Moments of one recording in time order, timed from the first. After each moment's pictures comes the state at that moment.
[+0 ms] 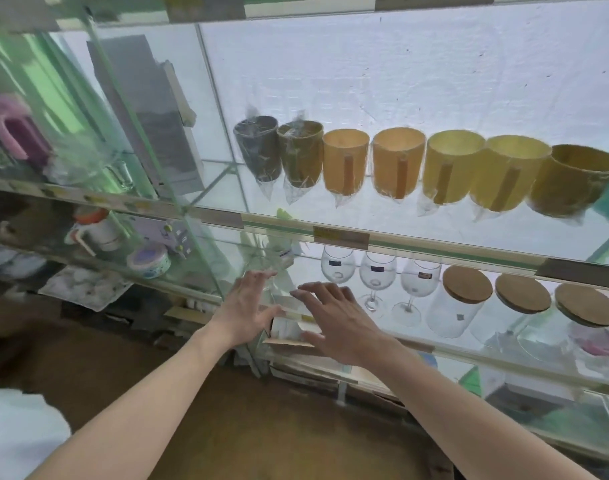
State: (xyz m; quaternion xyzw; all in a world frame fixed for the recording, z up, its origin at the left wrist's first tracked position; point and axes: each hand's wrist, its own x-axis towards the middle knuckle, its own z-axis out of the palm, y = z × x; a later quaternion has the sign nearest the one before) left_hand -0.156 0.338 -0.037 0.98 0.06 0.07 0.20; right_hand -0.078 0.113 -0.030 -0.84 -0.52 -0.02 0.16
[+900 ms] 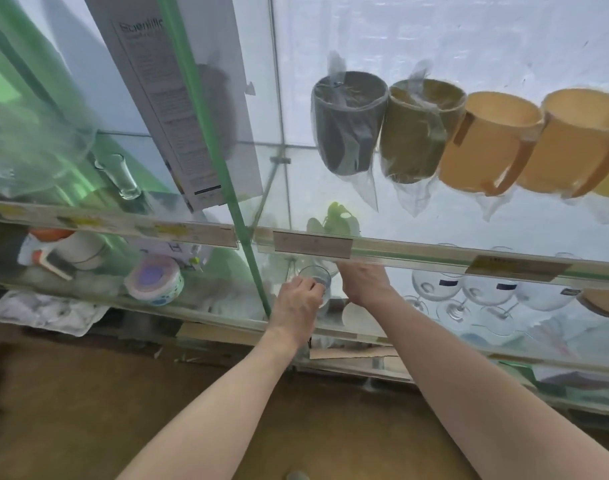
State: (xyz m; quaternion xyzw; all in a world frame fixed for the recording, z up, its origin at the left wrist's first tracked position) left_hand -0.073 0.451 -0.111 1.00 -0.02 0.02 0.08; right_hand 0.035 0.326 -0.089 -0.96 -0.26 0.12 0.02
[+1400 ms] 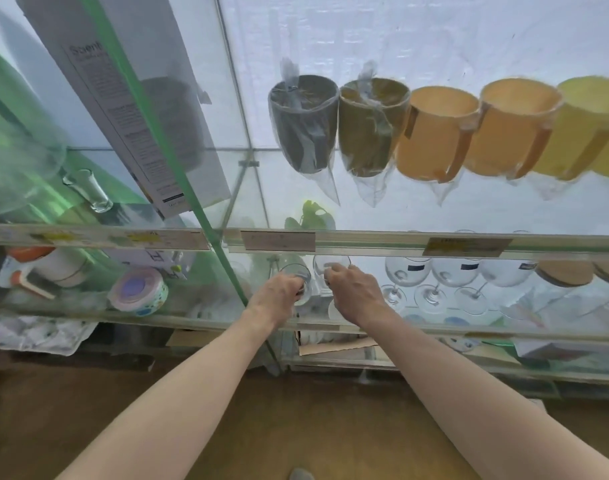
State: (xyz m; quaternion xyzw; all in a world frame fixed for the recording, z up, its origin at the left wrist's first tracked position) left_hand -0.054 0.464 -0.101 0.99 -0.04 -0.03 0.14; right_hand -0.005 0.290 -0.099 -0.95 -0.29 0.01 0.09
